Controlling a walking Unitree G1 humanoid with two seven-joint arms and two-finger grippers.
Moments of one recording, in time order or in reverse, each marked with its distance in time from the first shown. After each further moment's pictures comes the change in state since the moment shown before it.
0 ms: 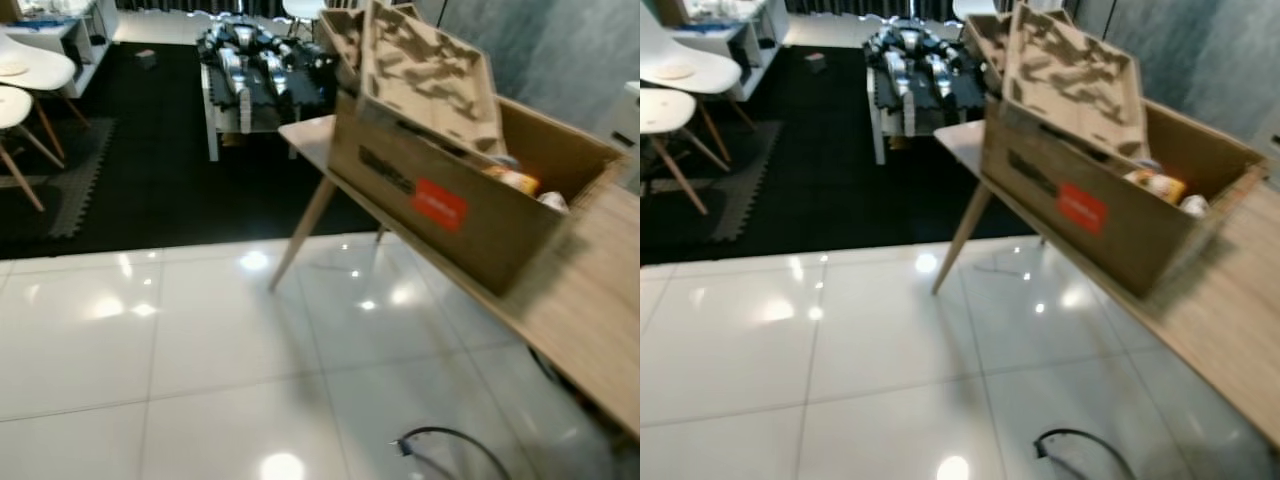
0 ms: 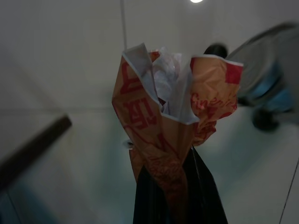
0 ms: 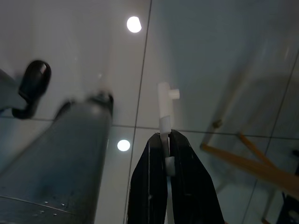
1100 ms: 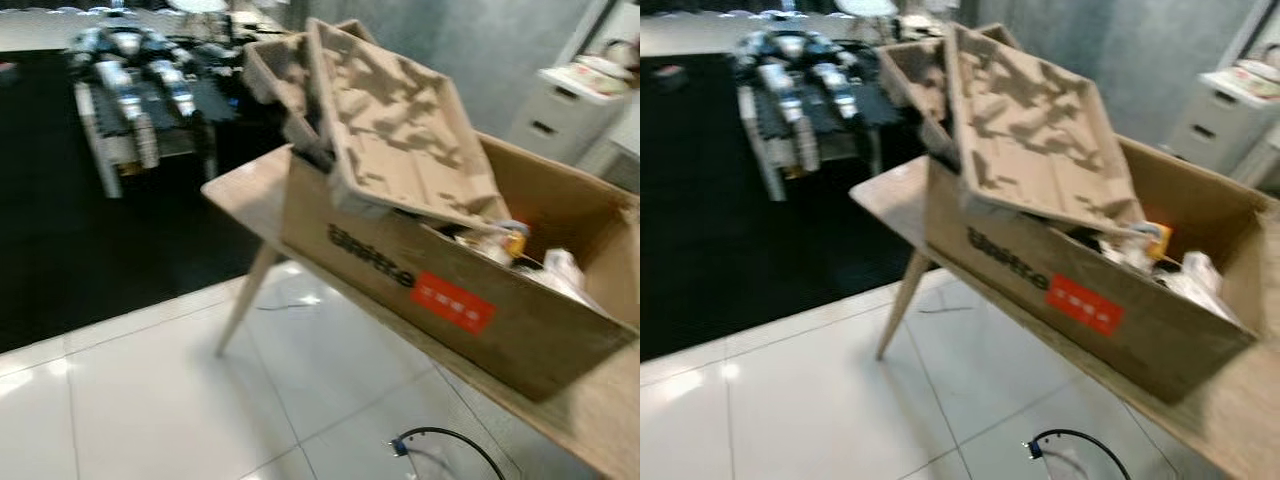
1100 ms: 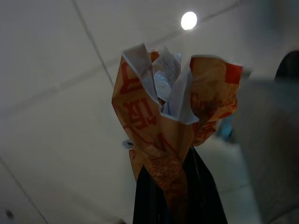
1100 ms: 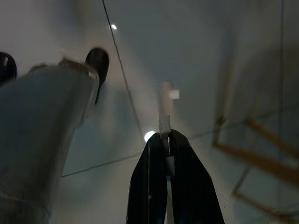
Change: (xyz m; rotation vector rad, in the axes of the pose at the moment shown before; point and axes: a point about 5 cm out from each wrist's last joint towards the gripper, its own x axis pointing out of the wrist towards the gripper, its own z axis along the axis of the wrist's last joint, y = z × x) left arm 0.002 -0.003 0.024 0.015 -0.084 0.012; right arm -0.002 -0.012 -0.011 0.013 0.036 -0.034
